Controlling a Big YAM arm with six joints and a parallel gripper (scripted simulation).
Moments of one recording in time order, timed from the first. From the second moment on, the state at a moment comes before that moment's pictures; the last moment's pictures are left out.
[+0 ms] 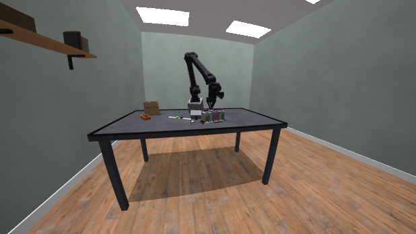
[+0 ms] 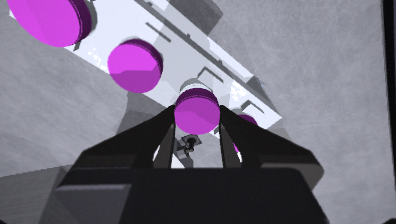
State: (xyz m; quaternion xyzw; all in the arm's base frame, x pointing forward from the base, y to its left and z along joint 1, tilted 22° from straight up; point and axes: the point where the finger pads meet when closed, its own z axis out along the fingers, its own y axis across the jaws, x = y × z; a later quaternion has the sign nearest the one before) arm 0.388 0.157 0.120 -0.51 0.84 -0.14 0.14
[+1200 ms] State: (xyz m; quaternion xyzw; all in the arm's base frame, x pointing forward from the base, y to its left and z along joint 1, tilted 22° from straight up) arm 0.388 0.157 0.121 -0.51 0.84 -0.14 0.14
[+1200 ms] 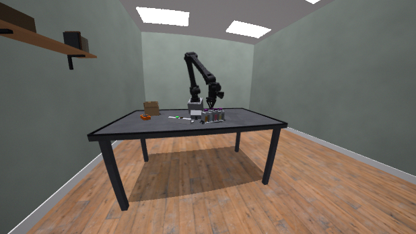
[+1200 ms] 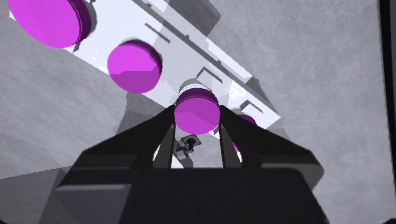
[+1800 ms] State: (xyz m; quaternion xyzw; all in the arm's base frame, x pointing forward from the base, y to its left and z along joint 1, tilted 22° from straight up) arm 0.388 0.157 0.121 -0.51 0.84 -0.14 0.14
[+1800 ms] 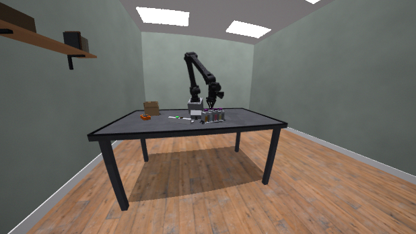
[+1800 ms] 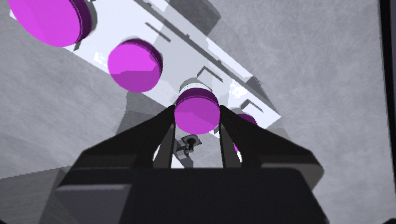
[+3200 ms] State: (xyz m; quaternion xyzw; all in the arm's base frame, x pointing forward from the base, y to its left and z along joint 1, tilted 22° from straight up) arm 0.386 0.156 0.120 -0.51 0.84 -0.14 0.14
